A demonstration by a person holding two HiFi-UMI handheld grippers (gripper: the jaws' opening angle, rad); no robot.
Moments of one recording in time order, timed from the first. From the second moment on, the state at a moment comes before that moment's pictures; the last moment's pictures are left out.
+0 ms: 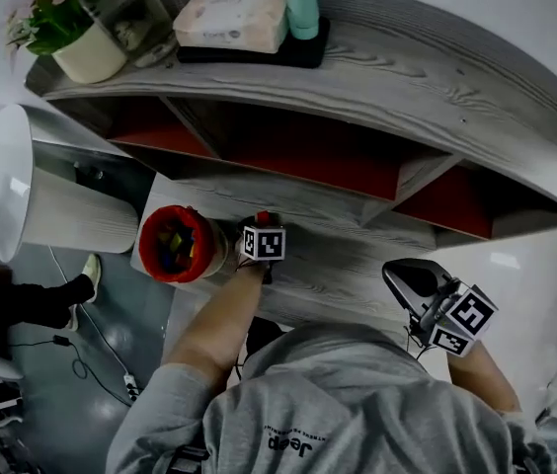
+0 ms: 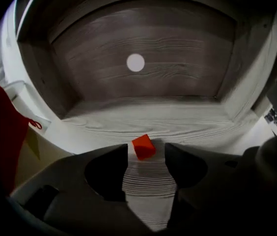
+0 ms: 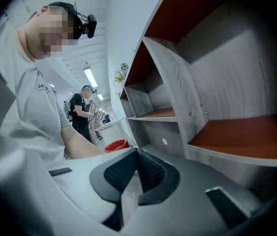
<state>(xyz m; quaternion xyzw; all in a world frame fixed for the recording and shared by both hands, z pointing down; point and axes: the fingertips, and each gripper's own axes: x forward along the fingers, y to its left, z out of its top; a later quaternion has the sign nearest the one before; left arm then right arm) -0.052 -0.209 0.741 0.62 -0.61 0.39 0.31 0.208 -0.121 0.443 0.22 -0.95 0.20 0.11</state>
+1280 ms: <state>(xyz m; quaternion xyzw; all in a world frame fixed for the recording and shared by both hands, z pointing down) -0.222 -0.112 0.484 0.79 -0.48 0.27 0.26 -0.120 -0.119 0.389 0.13 -0.98 0.14 0.07</state>
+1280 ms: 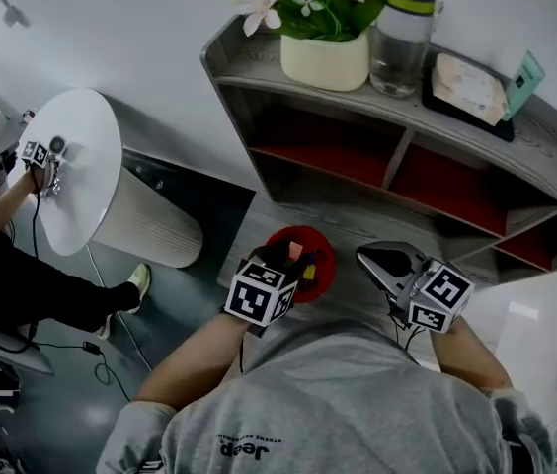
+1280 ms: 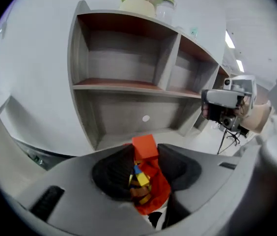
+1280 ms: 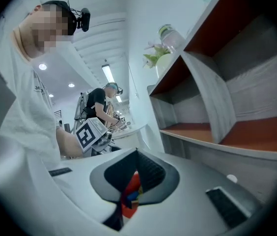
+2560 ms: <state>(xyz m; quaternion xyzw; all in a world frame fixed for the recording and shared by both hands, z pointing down) -0.231 -0.087 0.420 0.91 -0.34 0.11 0.23 -0.148 -0.100 0.380 0.21 -0.96 0.14 0.08</state>
